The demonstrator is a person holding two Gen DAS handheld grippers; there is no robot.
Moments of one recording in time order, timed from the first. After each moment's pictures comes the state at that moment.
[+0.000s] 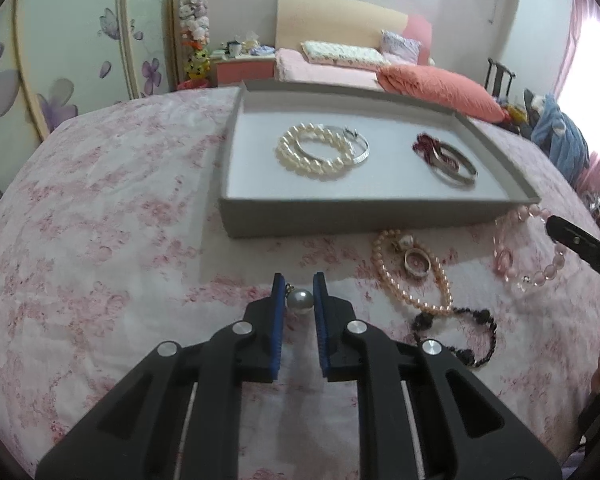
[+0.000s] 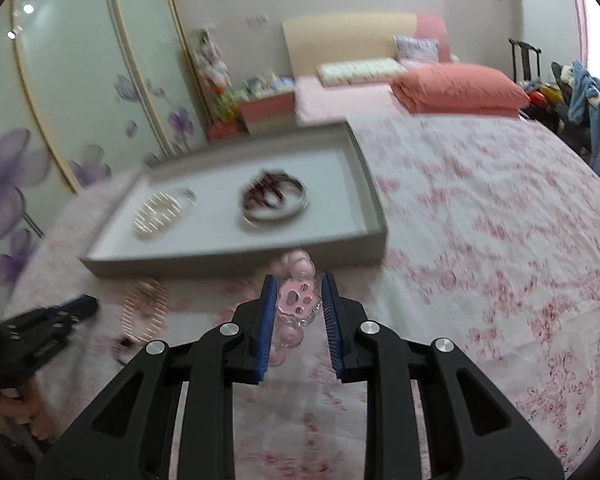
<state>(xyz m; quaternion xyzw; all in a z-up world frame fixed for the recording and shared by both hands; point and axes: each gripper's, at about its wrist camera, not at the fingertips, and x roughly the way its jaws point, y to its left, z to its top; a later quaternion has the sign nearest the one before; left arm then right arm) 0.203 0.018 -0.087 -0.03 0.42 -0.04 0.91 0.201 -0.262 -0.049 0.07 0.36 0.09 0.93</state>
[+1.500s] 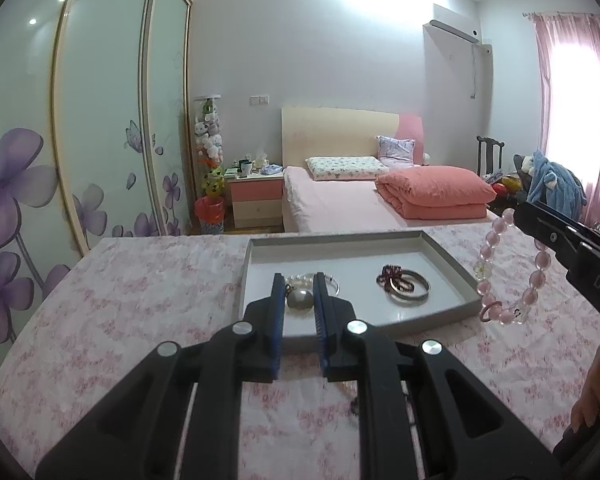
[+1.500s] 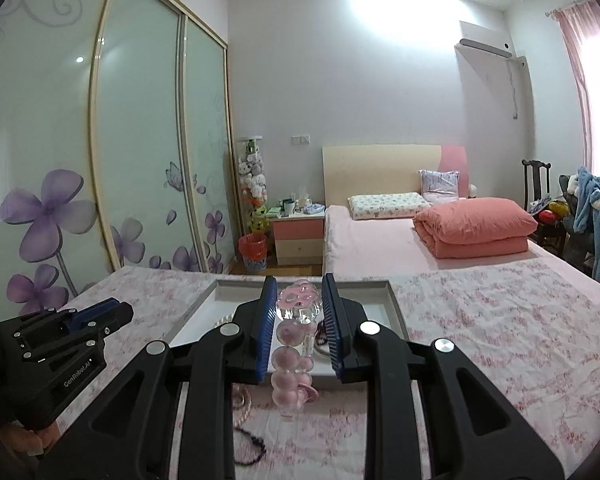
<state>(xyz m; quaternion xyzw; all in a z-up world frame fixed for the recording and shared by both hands) 0.148 -0.011 0.016 0.00 0.21 -0.02 0.98 0.144 -0.222 0.040 0.03 0.13 0.11 0.98</state>
